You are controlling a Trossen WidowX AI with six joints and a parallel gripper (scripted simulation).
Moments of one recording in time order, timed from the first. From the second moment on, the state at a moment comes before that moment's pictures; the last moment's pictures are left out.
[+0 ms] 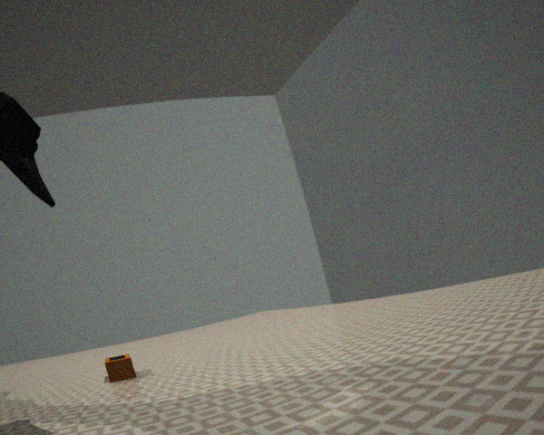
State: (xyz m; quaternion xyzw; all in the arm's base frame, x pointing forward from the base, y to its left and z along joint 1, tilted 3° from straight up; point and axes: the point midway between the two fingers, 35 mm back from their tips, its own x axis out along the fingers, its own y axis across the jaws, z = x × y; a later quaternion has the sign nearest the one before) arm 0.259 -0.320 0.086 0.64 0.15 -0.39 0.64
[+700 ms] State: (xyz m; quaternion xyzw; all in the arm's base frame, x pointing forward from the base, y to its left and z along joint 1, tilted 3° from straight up) arm 0.345 -0.027 0.038 0.03 0.70 -0.02 0.71
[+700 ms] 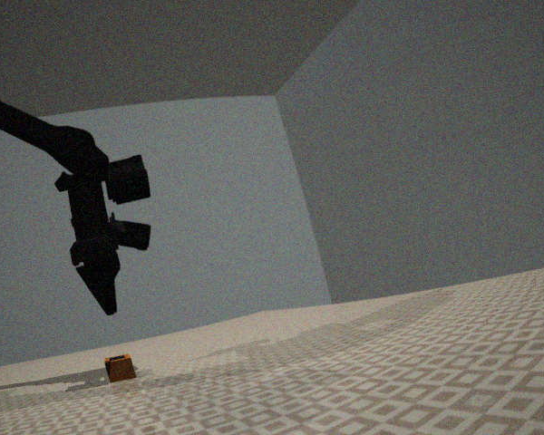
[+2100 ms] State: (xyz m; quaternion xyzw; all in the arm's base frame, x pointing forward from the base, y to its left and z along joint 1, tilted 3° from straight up) arm 0.336 -0.022 -0.036 0.00 0.71 0.00 0.70
